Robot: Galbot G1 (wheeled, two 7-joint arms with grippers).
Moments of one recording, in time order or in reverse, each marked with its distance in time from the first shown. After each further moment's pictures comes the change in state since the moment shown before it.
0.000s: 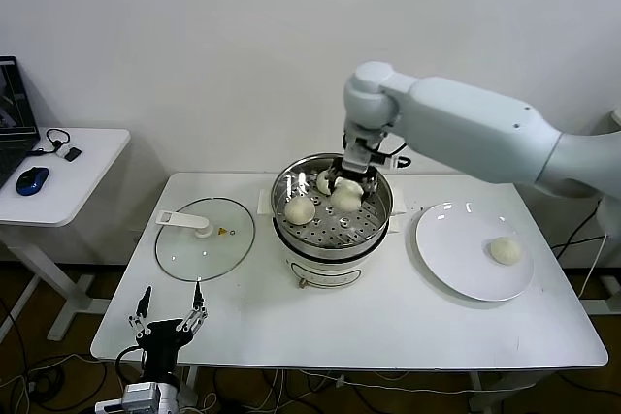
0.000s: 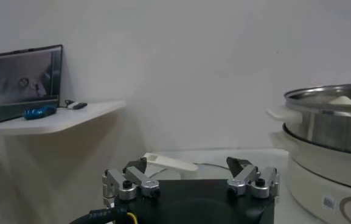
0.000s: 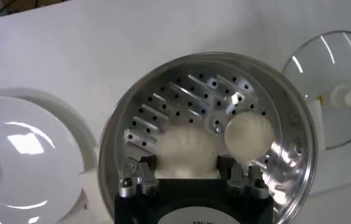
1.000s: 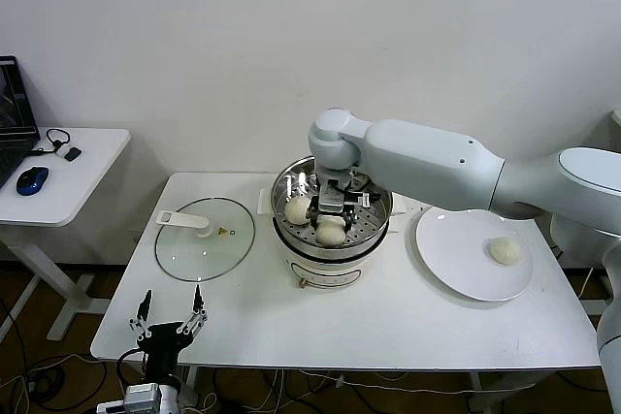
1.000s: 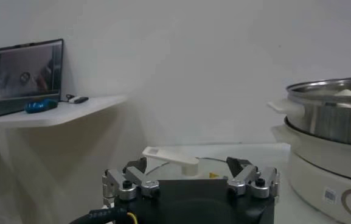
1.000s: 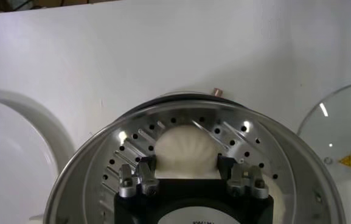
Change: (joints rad) left arm -0.001 -0.003 -0.001 0.018 -0.002 -0.004 0.000; right arm -0.093 0.076 -0.039 0.002 -0.077 0.037 0.007
